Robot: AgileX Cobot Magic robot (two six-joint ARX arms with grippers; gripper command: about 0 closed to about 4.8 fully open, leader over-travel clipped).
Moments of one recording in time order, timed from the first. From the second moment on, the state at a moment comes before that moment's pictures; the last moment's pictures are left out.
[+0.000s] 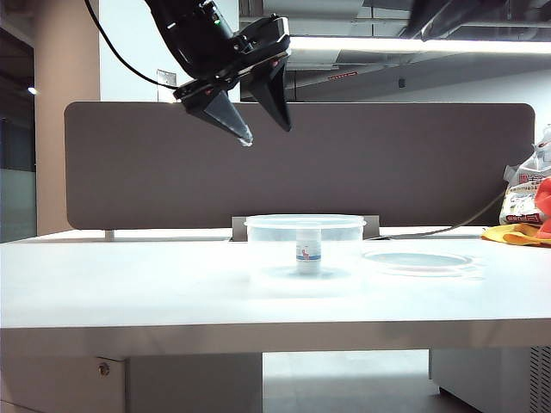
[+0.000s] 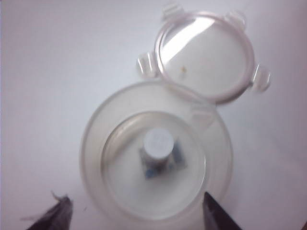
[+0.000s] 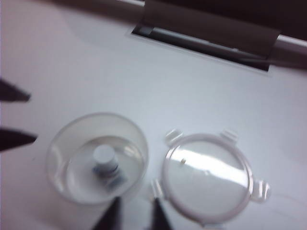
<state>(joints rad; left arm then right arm) -0.53 1.83 1.68 -0.57 0.18 0.07 0.31 1.32 1.34 -0.52 -0.12 -0.04</state>
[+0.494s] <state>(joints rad) -0.53 1.96 1.71 -0.53 0.29 -0.02 0.31 1.06 1.34 -0.78 -0.24 -0.04</state>
